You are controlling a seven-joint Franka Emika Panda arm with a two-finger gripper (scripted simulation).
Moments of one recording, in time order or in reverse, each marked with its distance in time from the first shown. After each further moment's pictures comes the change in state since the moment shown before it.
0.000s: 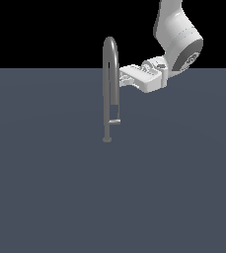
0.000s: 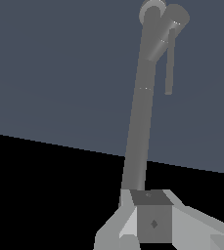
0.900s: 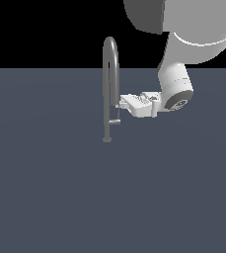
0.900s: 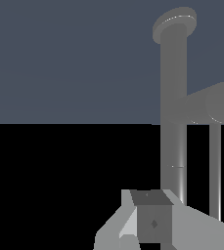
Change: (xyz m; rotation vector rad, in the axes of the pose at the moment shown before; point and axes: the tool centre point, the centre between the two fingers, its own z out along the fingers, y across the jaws) arm 0.089 -0.011 0.021 0.180 -0.230 0.186
